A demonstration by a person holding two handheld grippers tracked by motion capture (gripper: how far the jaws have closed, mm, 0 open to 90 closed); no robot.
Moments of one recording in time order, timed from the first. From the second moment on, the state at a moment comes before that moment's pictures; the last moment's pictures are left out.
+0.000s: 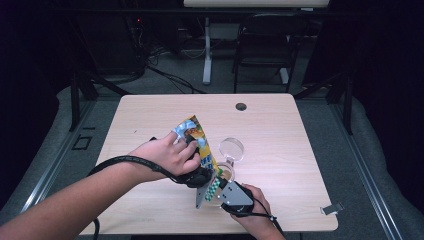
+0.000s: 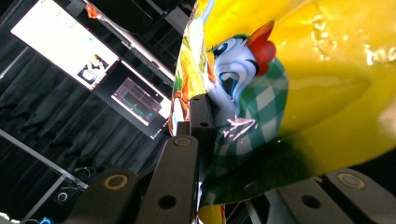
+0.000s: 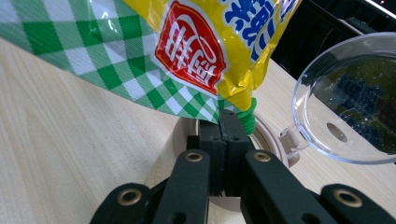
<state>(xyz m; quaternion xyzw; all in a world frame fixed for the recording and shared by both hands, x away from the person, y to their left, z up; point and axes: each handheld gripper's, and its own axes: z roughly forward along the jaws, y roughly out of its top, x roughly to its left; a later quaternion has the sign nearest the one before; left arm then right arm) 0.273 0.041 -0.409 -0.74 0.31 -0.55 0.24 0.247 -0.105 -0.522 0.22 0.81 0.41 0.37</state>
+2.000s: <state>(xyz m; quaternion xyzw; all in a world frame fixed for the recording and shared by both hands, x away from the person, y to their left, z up) 0.282 0.068 -0.421 -0.79 0.25 -0.53 0.18 0.246 -0.103 -0.522 0.22 0.81 0.39 0.37</state>
